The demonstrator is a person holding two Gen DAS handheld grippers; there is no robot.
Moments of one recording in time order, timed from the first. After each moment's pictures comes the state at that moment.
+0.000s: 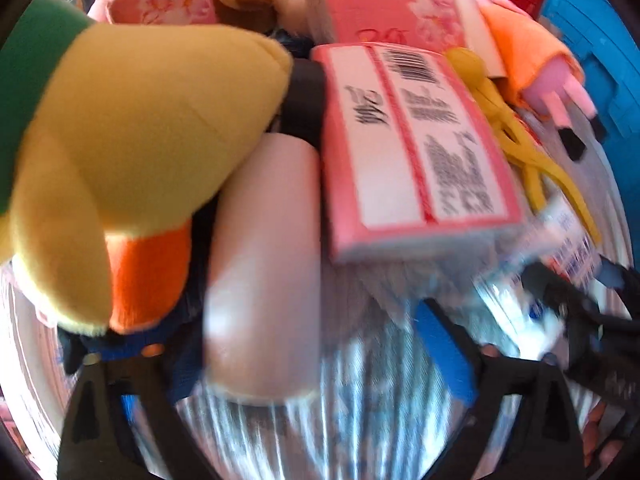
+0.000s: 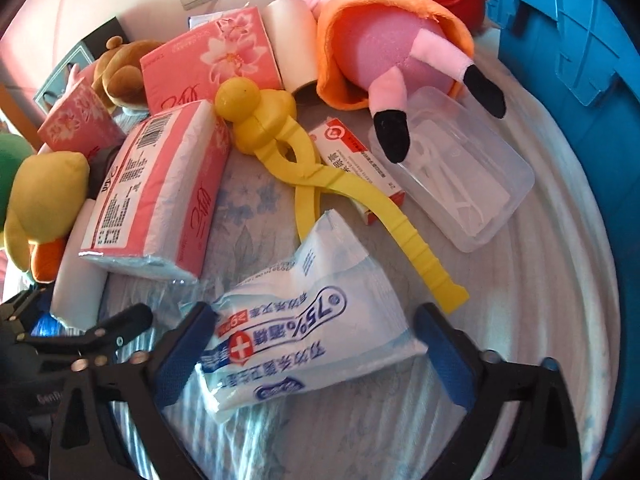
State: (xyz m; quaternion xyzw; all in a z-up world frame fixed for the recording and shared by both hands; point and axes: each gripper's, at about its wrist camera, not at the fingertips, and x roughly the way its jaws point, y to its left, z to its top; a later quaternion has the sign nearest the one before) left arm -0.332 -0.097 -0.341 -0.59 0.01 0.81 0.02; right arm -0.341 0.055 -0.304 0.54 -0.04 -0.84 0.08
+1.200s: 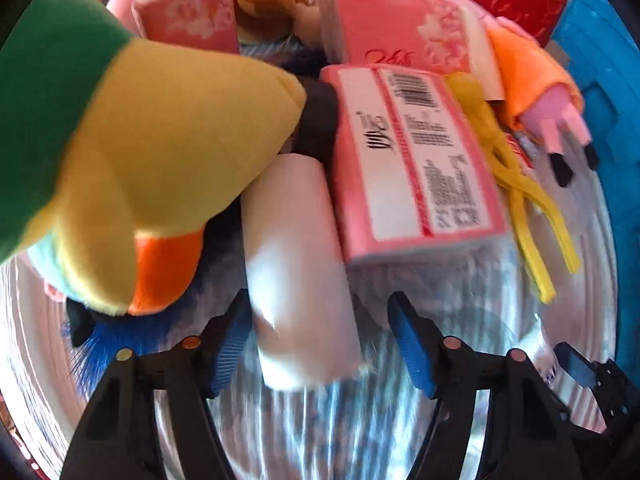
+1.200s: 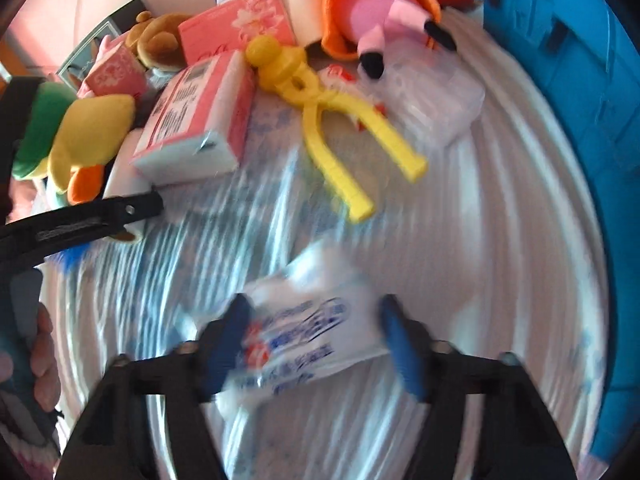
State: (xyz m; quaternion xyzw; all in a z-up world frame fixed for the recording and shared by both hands) left arm -0.294 -0.080 -0.341 -0.59 -0.04 0.80 0.00; right arm -0.280 0.074 -0.289 0.57 -0.03 -0.82 0.10
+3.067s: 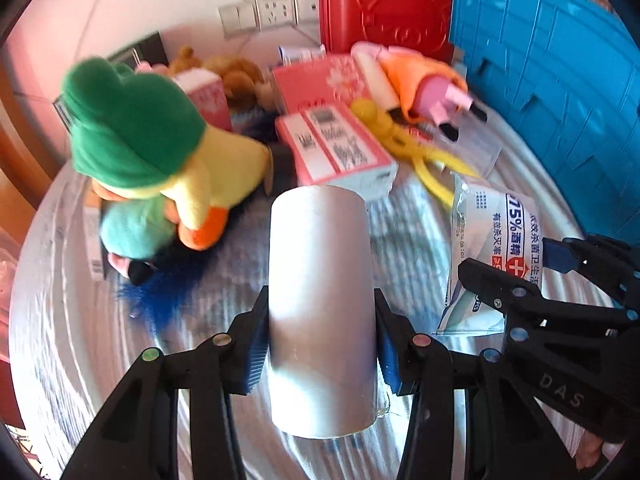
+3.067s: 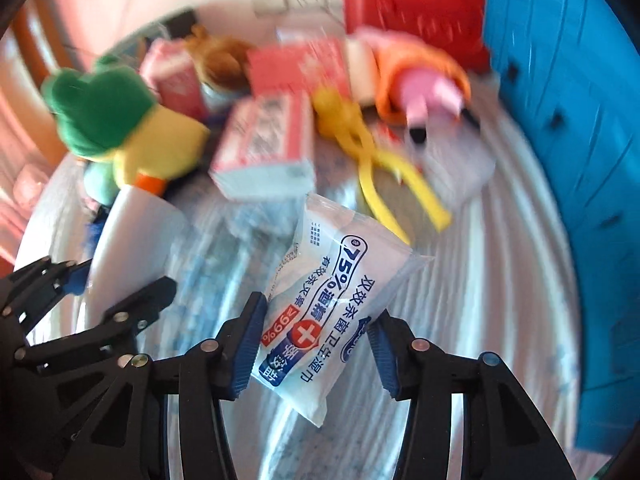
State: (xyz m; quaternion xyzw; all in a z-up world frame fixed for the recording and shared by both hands) left arm -0.185 -0.084 -0.234 -0.48 0.05 0.88 0.06; right arm -0.217 0.020 -0.234 0.49 0.02 -0.86 0.12
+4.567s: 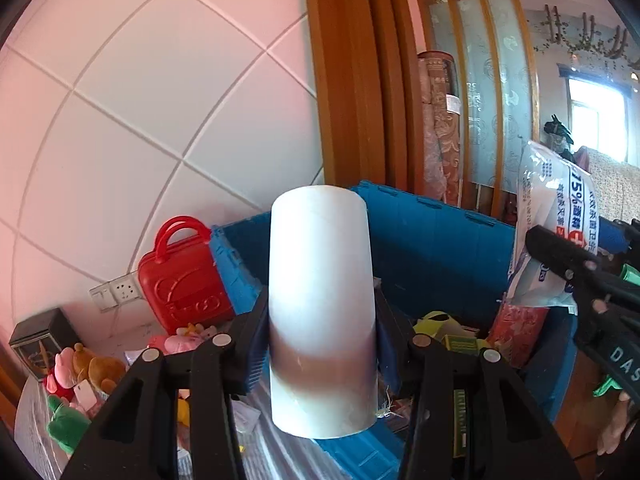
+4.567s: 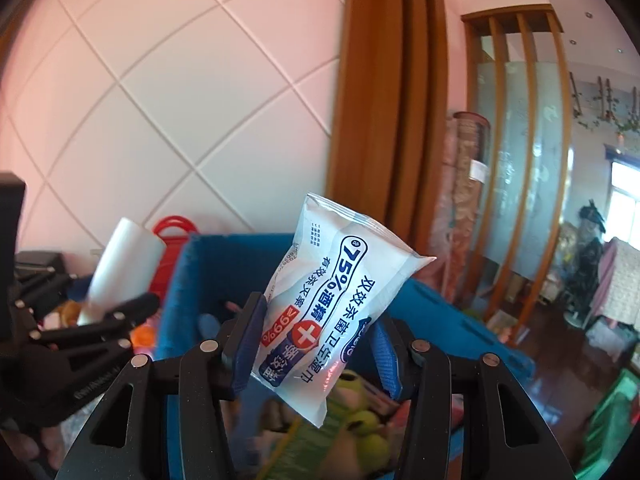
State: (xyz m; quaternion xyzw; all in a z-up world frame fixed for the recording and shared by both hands) left arm -0.208 0.220 0.014 -0.20 0.10 0.94 0.25; right arm -0.085 0.311 0.075 0.17 0.03 -0.97 -0.16
